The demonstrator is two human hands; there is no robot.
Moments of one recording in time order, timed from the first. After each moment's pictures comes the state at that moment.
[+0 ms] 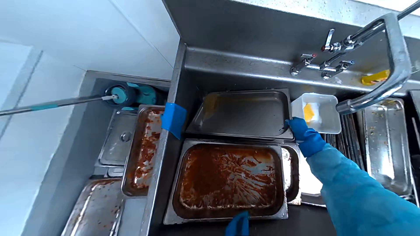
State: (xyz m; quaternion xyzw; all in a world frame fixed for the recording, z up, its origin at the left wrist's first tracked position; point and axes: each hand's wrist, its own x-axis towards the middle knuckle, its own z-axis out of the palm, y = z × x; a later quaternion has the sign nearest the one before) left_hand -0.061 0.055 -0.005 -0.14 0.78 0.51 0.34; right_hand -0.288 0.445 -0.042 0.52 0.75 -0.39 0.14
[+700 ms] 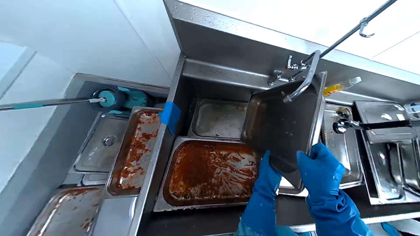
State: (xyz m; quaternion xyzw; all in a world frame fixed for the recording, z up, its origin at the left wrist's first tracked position) left_hand -0.155 0.264 0.075 -0.35 0.13 0.83 0.41; right_hand -0.153 0.310 0.233 0.41 0.89 -0.10 -0.18
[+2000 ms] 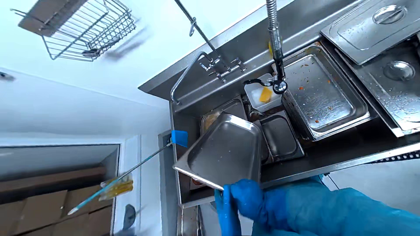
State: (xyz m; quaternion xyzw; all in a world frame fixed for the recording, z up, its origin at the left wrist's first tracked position) left_hand 0.115 0.254 0.213 -0.19 0.77 0.60 0.15; right_hand 0.141 0.355 0.171 0.01 0.84 -0.54 -0.09
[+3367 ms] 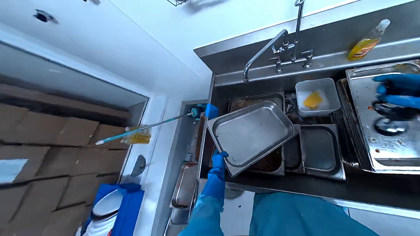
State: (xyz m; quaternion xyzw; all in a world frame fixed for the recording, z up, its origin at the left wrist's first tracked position) left_hand -0.124 0.064 0.099 -0.28 0.81 0.50 0.15; right_hand -0.002 0.657 0.297 0.17 0.80 -0.58 -0.04
